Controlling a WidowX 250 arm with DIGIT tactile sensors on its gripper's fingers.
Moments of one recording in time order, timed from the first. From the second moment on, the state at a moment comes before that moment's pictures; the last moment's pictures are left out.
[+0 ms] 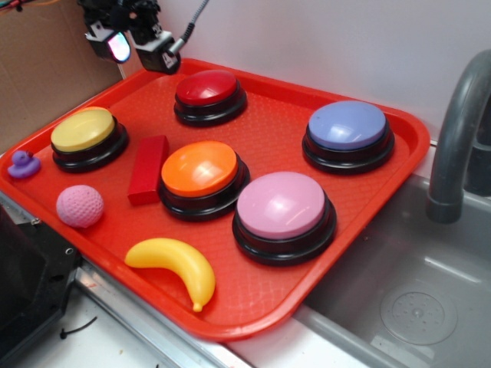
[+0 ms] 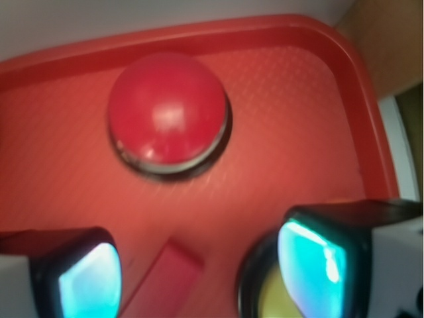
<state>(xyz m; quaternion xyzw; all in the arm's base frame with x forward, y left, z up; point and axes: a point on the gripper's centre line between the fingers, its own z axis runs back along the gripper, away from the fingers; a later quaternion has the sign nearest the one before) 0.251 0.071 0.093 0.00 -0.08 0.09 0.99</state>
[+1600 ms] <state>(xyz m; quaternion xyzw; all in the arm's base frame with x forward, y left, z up) 0.267 0.068 0.086 0.03 -0.08 0.07 0.99</state>
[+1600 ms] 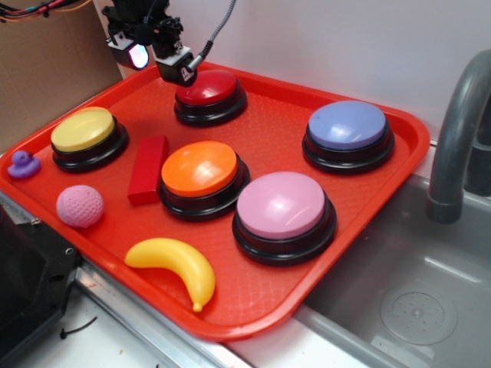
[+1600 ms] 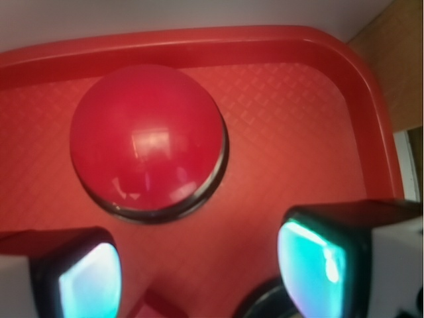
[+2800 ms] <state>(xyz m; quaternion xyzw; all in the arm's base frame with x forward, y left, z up) 0.262 0.064 0.118 0.04 -0.10 0.08 0.99</state>
